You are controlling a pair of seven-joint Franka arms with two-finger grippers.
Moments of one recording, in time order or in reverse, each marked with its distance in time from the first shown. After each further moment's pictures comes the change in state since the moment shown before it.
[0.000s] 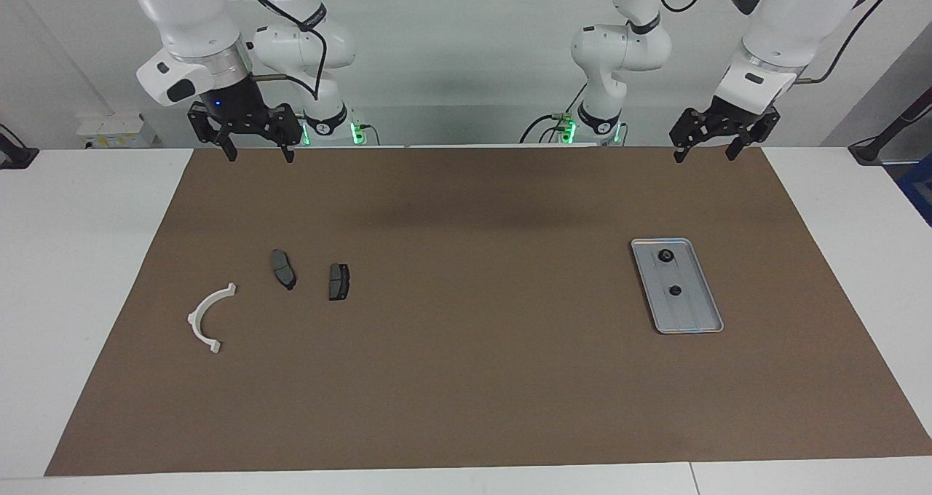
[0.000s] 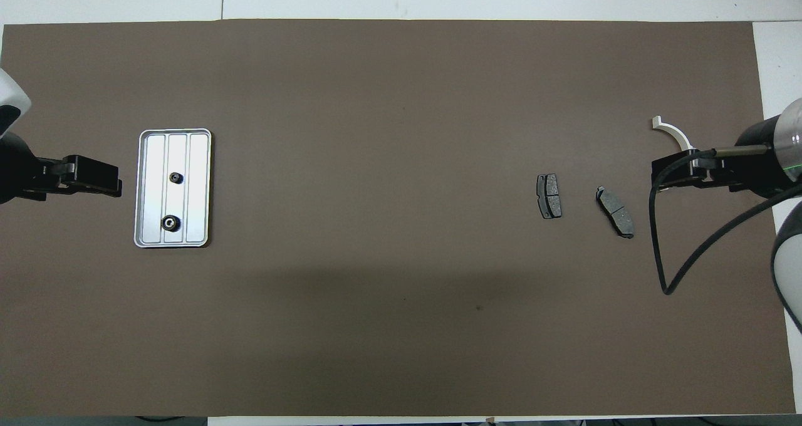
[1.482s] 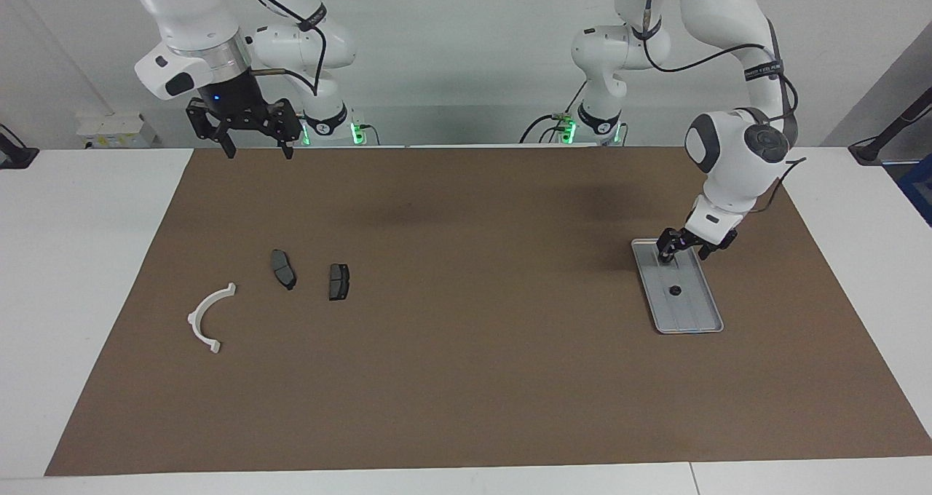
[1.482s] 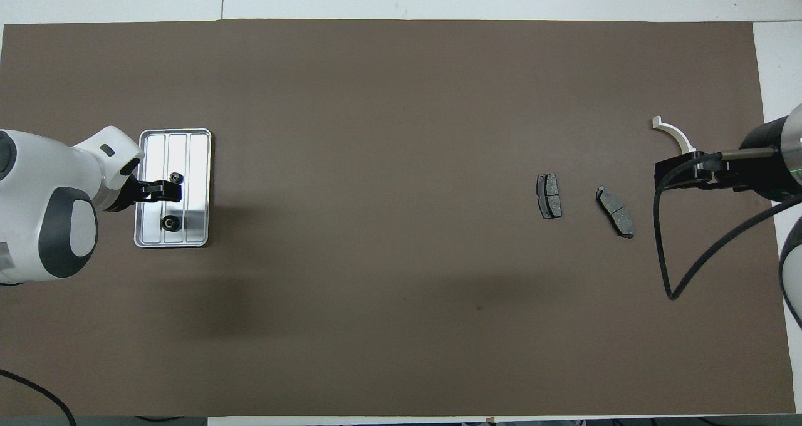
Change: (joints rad) left arm 0.104 0.197 0.025 -0.525 0.000 0.760 0.118; right arm 0.000 -0.012 -0.001 0.000 0.000 0.000 -0.030
